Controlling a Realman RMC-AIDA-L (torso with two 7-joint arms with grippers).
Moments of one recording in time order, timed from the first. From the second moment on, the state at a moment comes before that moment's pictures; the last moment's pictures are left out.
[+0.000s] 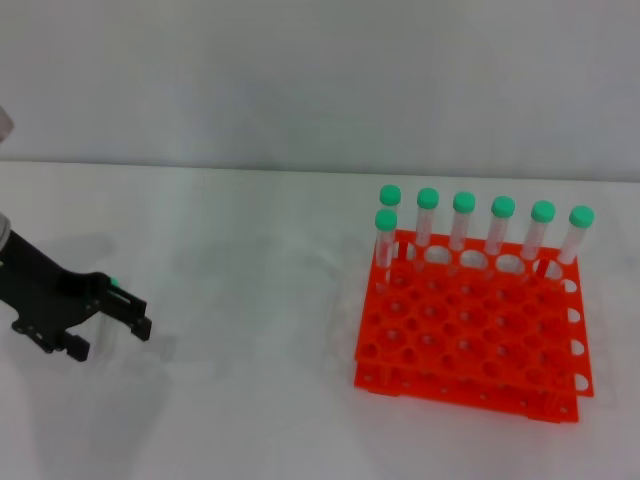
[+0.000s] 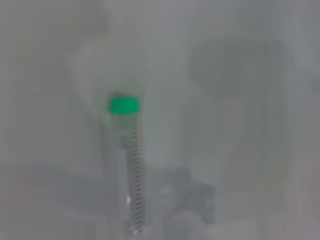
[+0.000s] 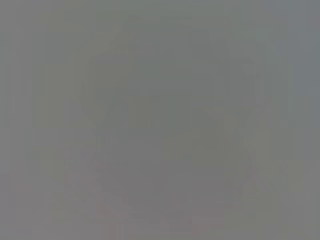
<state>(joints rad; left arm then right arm) -1.14 -1.87 2.85 -0.68 0.53 1.62 -2.53 0.33 2.01 -0.83 -0.07 -0.30 -1.57 0.10</state>
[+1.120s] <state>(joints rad) -1.13 -1.89 2.85 -0.59 0.70 1.35 -2.59 0.33 2.01 -0.83 -0.05 -0.31 -1.54 0.10</state>
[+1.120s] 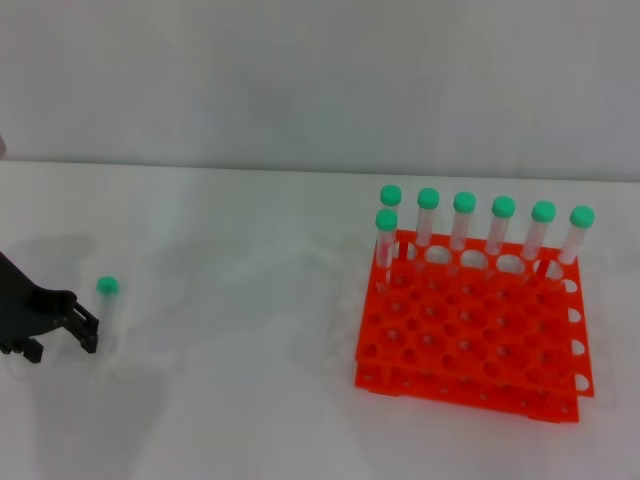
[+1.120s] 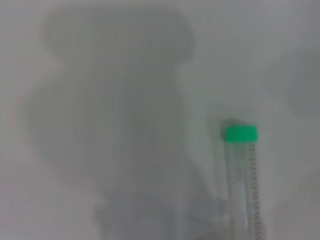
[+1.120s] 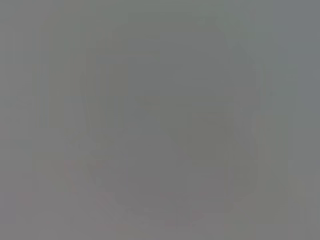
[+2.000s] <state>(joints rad) -1.13 -1.89 2.85 -0.50 0.70 1.28 -2.62 0.33 2.01 -0.83 -0.06 -0.31 -1.53 0.08</state>
